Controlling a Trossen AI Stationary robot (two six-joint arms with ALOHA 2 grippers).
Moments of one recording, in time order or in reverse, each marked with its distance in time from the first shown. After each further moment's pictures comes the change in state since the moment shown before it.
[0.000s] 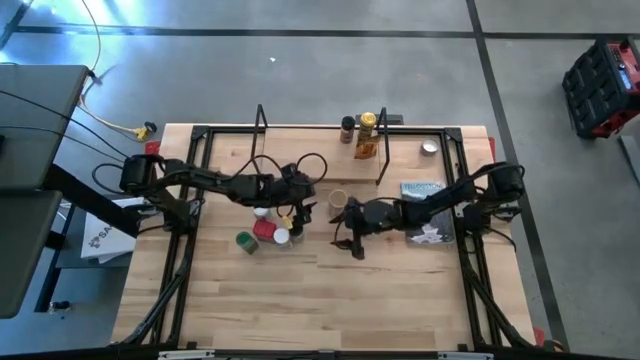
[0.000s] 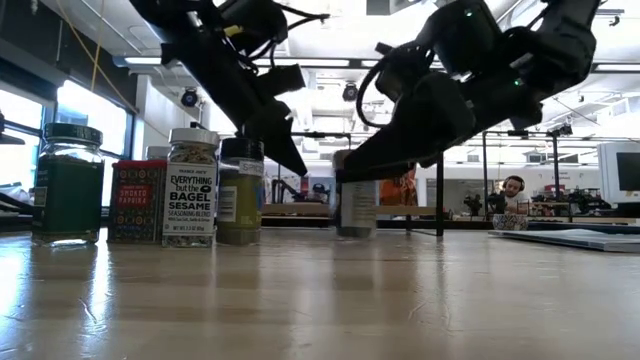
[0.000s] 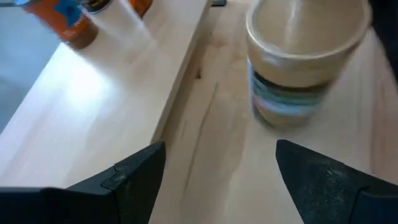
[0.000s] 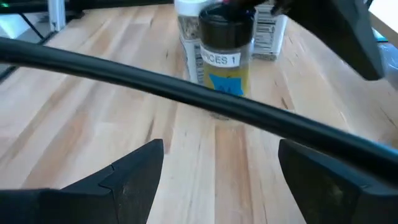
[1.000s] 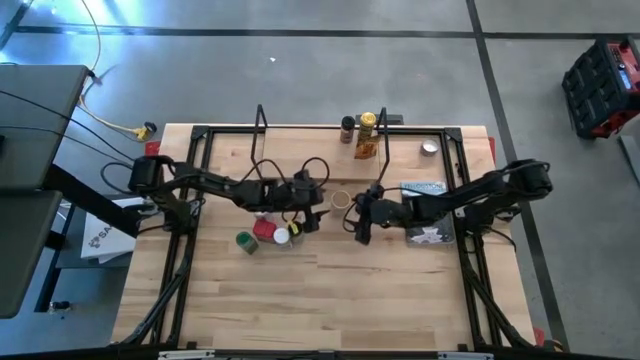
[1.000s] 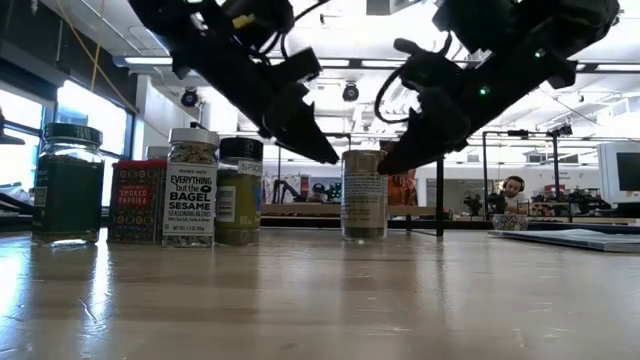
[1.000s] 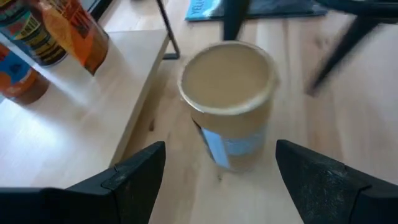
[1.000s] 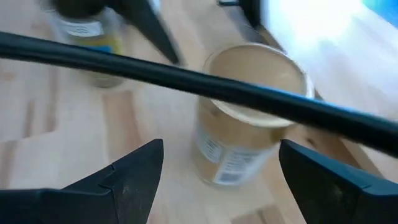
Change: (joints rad) left arm -0.033 0.069 0.002 0.228 0.101 0.024; right arm 0.019 -0.222 0.000 -0.424 0.394 0.100
